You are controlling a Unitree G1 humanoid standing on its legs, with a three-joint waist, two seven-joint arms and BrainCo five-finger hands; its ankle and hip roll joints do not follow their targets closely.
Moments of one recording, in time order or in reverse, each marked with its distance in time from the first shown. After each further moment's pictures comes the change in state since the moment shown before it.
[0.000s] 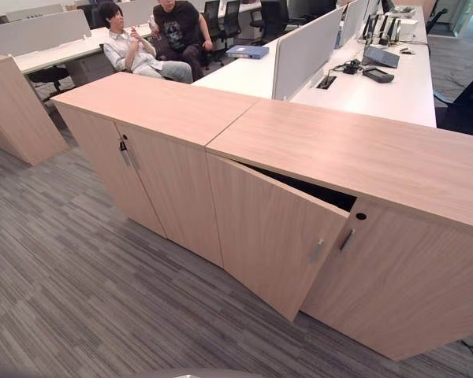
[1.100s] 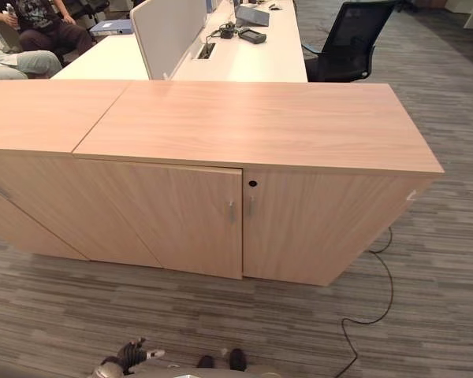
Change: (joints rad) left arm -0.078 0.019 -0.076 -0.004 0.143 -0.042 0.095; right arm -0.079 -0.031 -0.005 0.070 0.057 -0.006 -0.050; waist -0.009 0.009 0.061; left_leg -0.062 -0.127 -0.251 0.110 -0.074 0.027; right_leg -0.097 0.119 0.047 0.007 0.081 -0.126
